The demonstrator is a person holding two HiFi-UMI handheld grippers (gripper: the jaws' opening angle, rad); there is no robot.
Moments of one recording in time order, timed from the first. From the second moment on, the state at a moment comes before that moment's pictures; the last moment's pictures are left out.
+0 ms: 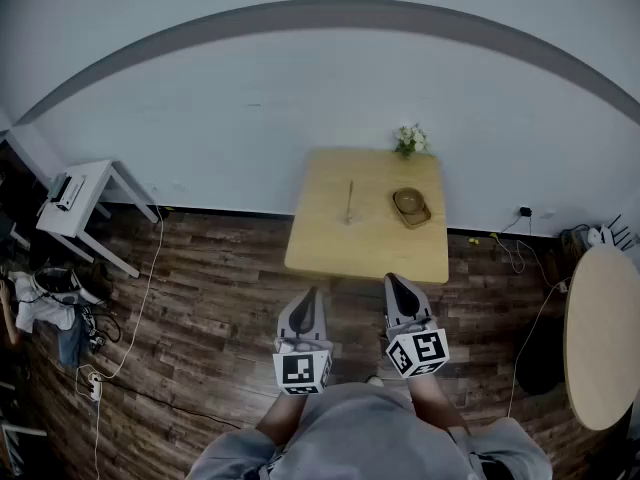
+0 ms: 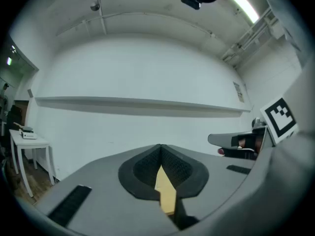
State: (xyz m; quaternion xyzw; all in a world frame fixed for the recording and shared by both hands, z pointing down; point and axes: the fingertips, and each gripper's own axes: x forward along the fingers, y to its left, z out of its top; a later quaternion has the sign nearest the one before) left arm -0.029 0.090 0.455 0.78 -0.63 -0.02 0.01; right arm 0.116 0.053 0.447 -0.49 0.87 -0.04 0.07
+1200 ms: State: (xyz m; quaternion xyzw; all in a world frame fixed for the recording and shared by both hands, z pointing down) left arm 0.022 0.062 0.467 0.76 -0.65 0.01 0.02; right arm 0.157 0.015 0.470 -0.45 0.89 -0.07 0.06
